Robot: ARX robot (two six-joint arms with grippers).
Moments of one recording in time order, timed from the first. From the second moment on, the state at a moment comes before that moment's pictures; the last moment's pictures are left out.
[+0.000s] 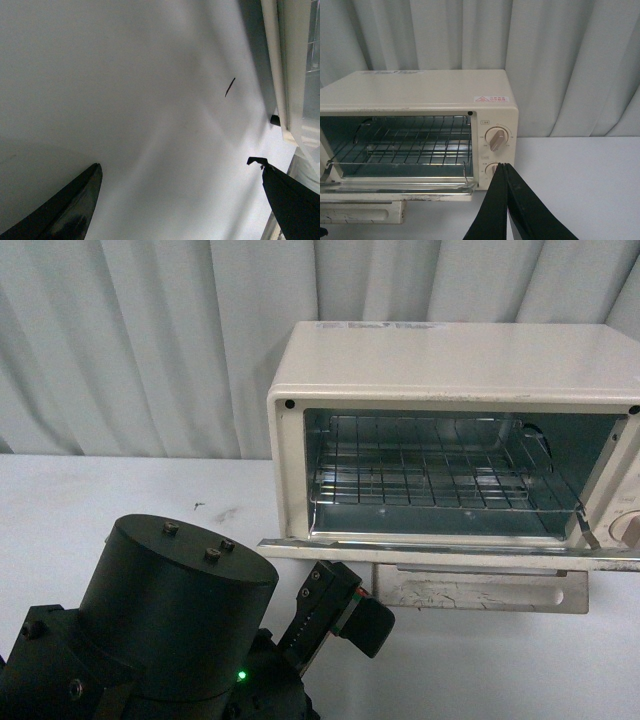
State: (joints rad) left arm -0.61 1.99 0.59 0.70 0.05 -1.38; right arm 0.00 0.25 0.01 0.25 0.00 -0.02
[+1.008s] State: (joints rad) left arm -0.61 1.99 0.59 0.70 0.05 -1.38; right arm 0.00 0.00 0.01 0.00 0.00 -0.02
